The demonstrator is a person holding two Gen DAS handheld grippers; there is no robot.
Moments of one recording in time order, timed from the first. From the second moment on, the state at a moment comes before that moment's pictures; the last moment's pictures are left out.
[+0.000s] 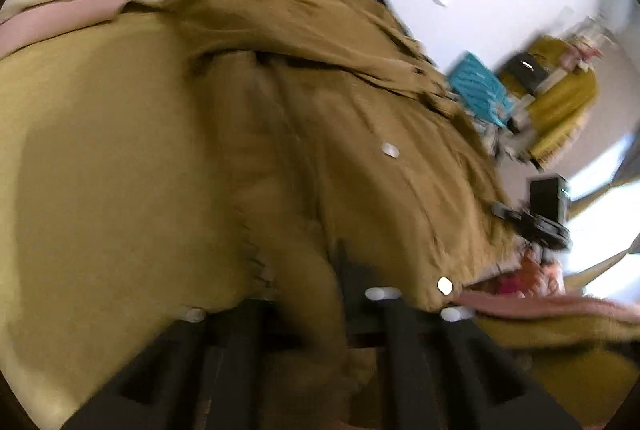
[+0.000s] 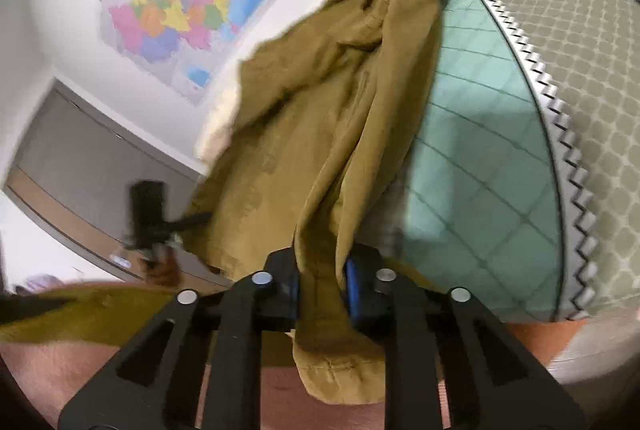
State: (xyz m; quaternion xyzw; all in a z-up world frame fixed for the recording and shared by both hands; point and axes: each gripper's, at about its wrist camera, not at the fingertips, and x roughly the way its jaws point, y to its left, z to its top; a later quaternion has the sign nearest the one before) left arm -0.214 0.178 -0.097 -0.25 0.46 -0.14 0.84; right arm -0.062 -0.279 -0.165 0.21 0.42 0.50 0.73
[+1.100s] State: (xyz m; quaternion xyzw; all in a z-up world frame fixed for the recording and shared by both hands) left arm -0.239 0.190 -0.067 -0.22 0.43 -0.12 0.87; right arm -0.107 -0.274 -0.134 0.21 0.36 0.58 0.70
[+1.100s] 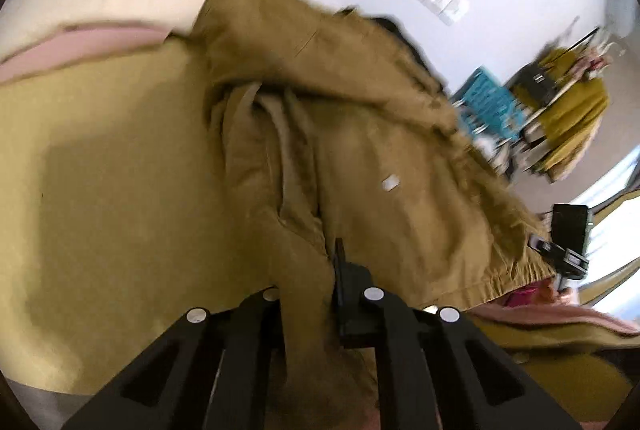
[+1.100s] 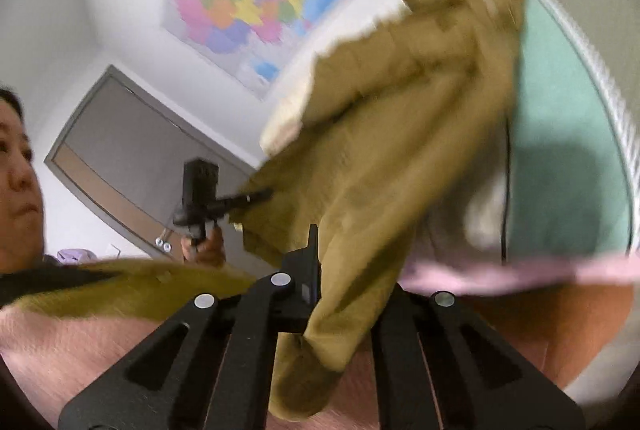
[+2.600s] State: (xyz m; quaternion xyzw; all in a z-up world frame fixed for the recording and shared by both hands) left arm 0.017 0.293 0.032 -0.26 0.44 -0.06 0.86; right arm 0.205 -0.172 -0.017 0.28 0.34 0.46 0.77
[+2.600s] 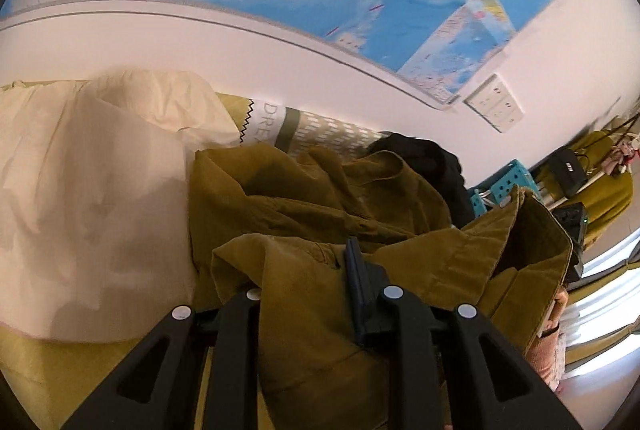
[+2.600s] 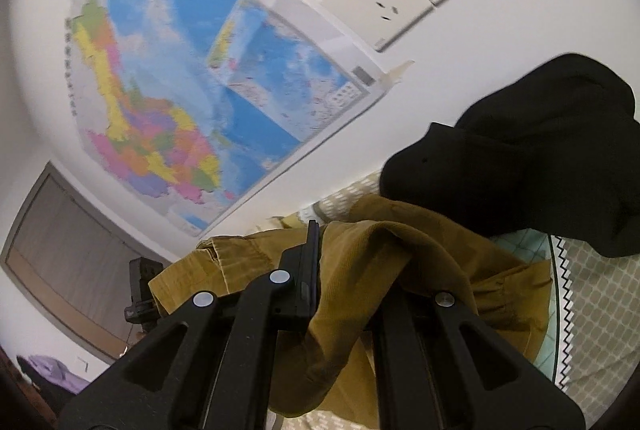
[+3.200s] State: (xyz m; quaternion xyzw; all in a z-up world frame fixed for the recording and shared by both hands) left arm 0.068 0.319 -0.008 -0.30 0.48 -0.03 0.82; right arm 0.275 -0.139 -0.072 0.28 0.42 0.40 0.76
